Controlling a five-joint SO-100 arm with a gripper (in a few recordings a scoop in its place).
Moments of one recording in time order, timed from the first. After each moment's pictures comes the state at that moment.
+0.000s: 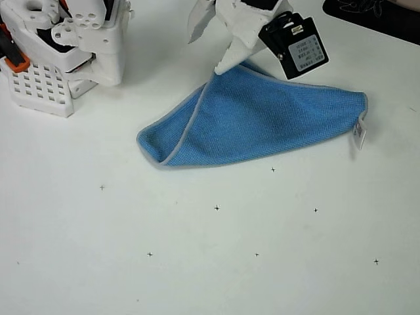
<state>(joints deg) -41.0 107.3 113.0 93.0 47.2</state>
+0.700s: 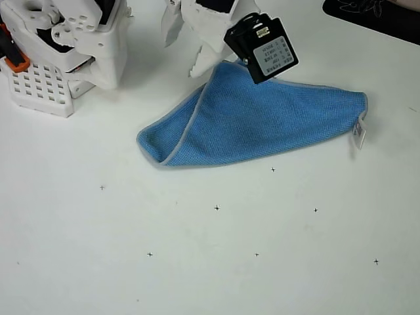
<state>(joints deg) -34.2 122.7 125.9 93.3 41.3</state>
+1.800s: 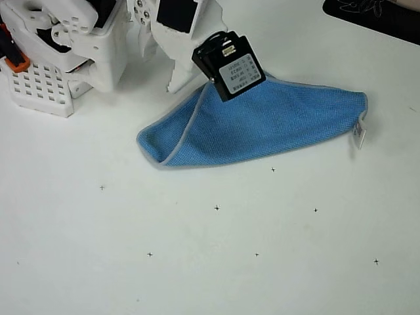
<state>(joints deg) -27.9 132.9 139.0 87.1 35.1</state>
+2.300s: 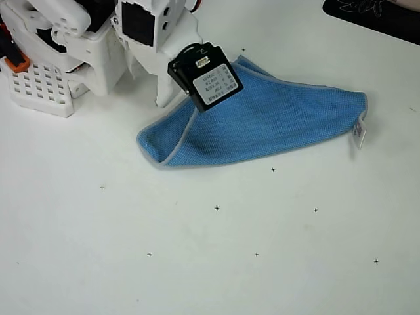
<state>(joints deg) -20.3 144.4 147.3 85.1 26.9</state>
